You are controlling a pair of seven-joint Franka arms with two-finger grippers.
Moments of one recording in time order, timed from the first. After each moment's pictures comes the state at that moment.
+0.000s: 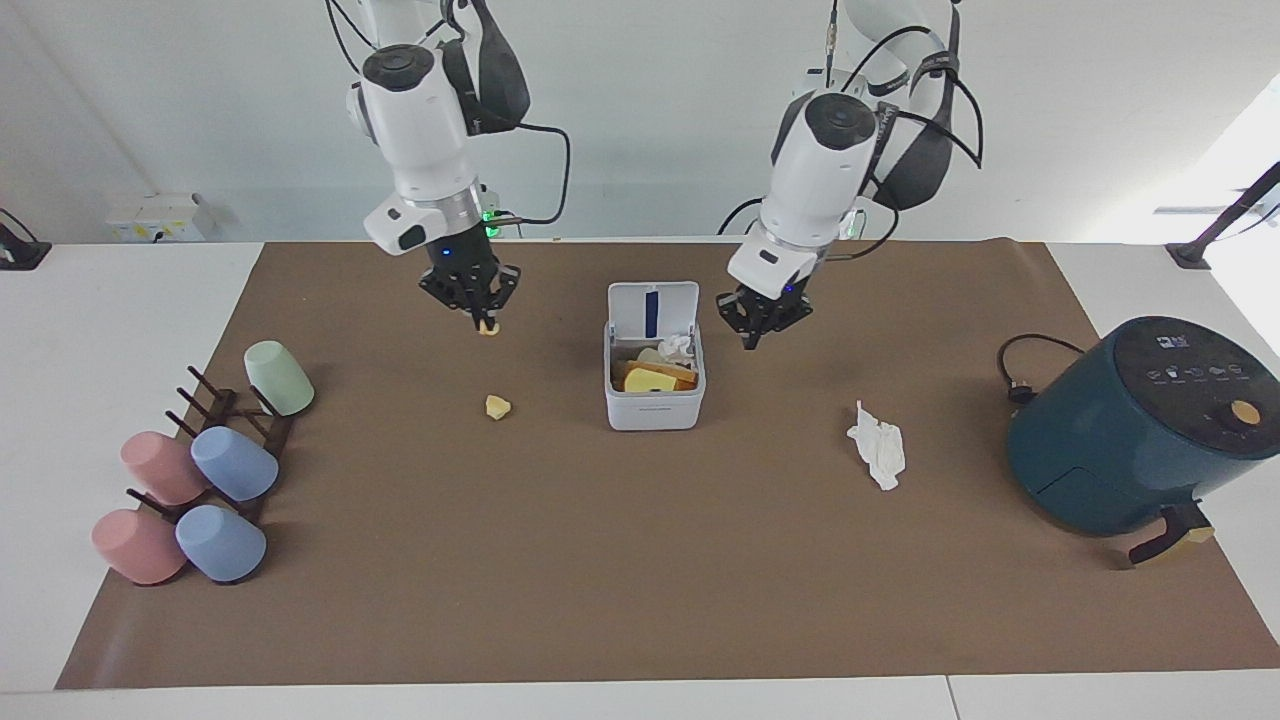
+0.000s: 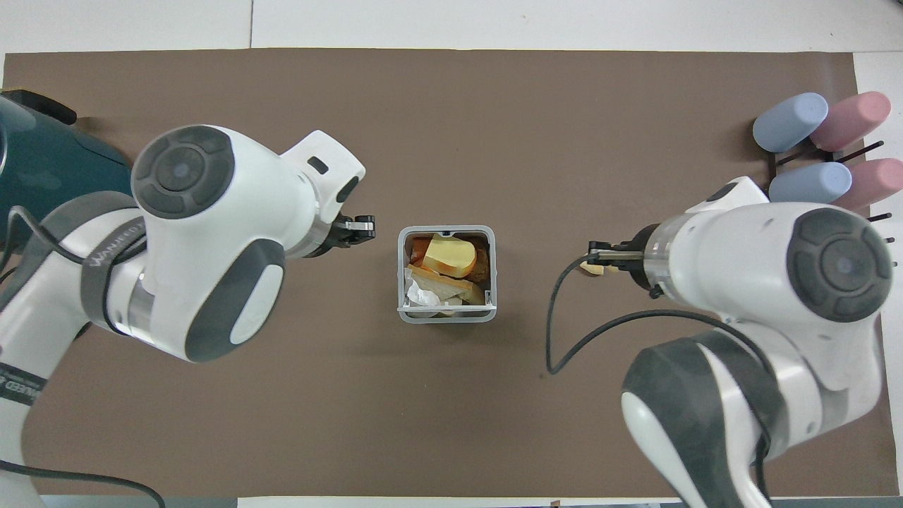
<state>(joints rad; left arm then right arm) -0.43 0.09 -0.04 -1.83 -0.08 1.96 -0.38 0.28 -0.14 0.10 -2.10 0.06 2.13 0.48</state>
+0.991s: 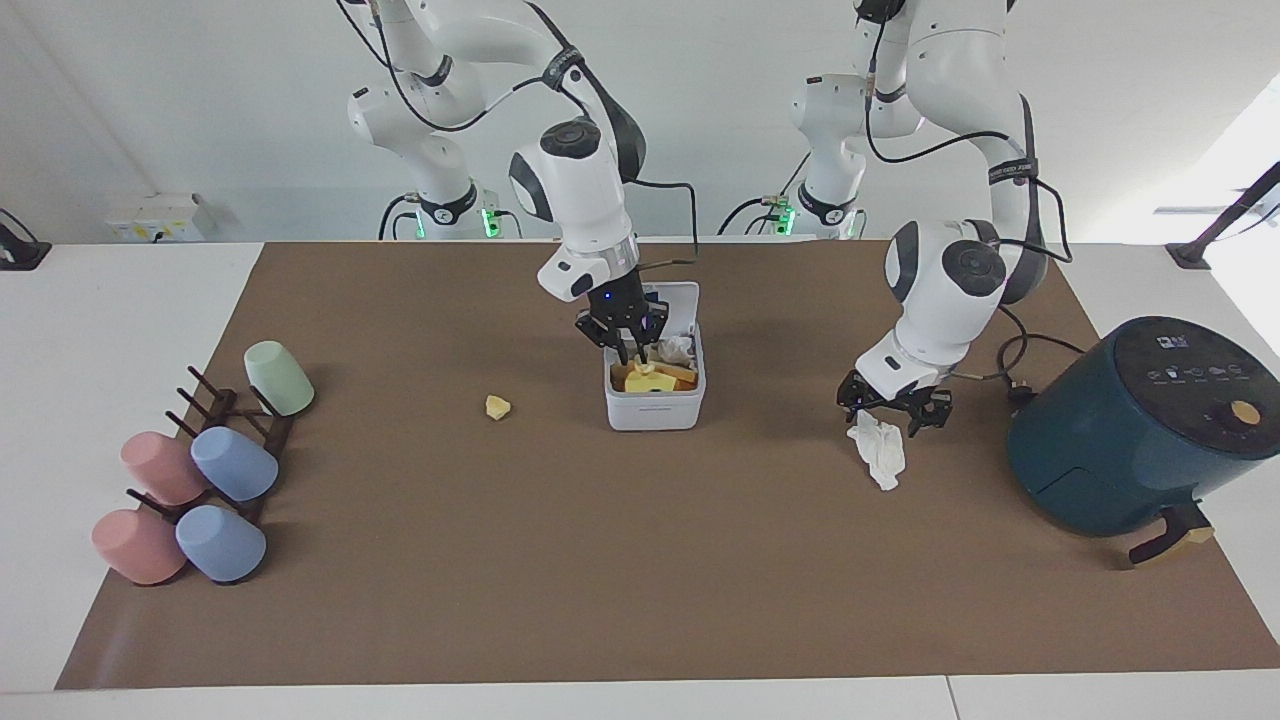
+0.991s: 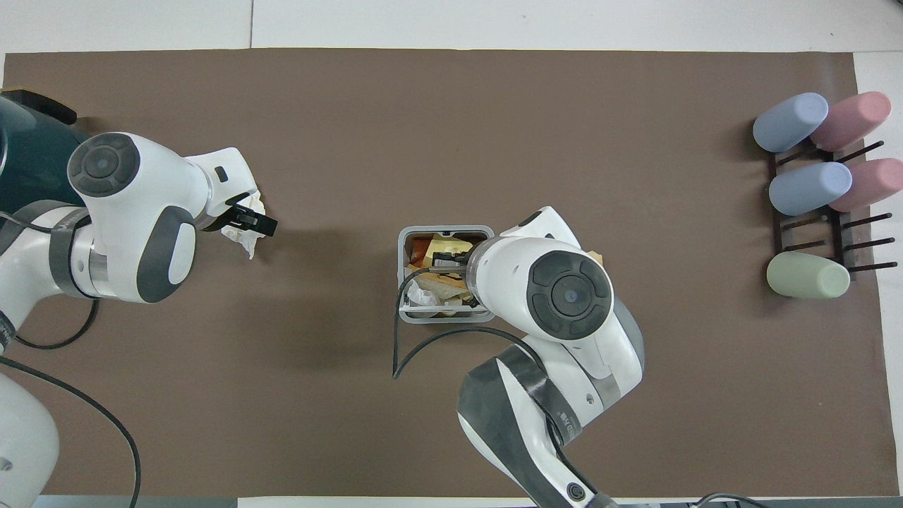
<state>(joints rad) -0.16 0.26 -0.04 -2.00 0.07 2.30 0.18 0.51 0.12 0.09 -2.00 0.06 2.37 0.68</state>
